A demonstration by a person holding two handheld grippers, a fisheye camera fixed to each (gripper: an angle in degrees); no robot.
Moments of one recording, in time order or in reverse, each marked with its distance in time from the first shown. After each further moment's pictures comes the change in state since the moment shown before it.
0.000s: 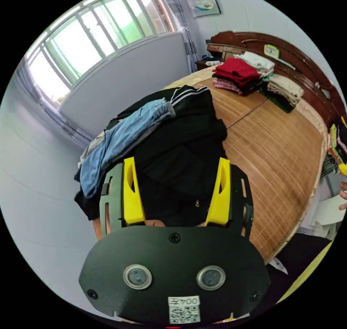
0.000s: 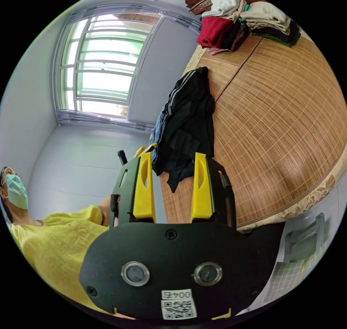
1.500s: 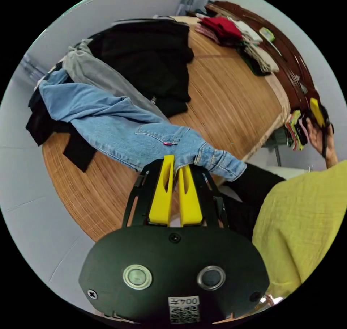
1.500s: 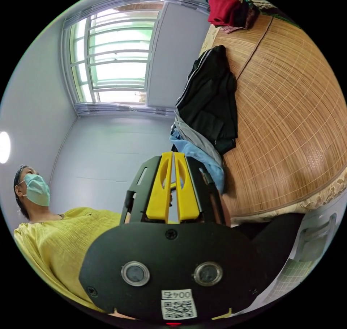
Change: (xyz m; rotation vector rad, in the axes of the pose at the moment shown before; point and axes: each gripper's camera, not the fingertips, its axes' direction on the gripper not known) left arm -0.054 0.147 -0.097 -0.461 0.545 -0.099; right arm 0.025 0.035 -0.039 -0.136 -0.198 -0.010
